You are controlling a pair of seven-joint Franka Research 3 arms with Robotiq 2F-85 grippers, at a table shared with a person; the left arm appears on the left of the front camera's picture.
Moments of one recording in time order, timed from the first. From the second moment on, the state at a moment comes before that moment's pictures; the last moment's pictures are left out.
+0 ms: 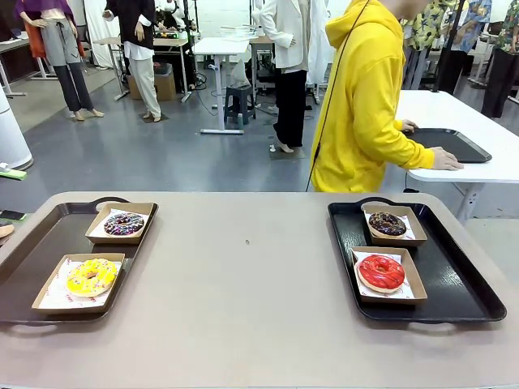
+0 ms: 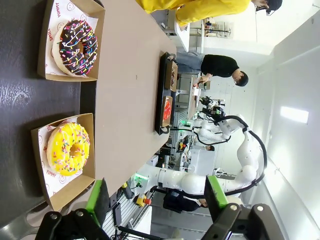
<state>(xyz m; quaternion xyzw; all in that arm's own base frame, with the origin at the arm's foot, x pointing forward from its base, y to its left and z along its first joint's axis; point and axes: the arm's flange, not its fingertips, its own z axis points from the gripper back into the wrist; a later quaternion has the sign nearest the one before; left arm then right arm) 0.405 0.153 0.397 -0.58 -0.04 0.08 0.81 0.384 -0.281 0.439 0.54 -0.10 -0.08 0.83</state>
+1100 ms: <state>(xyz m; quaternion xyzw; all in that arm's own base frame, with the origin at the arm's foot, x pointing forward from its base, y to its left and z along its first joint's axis) 0.405 0.153 0.397 -0.58 -0.04 0.08 0.81 0.383 -0.281 0.439 0.54 -0.10 -0.08 0.83</state>
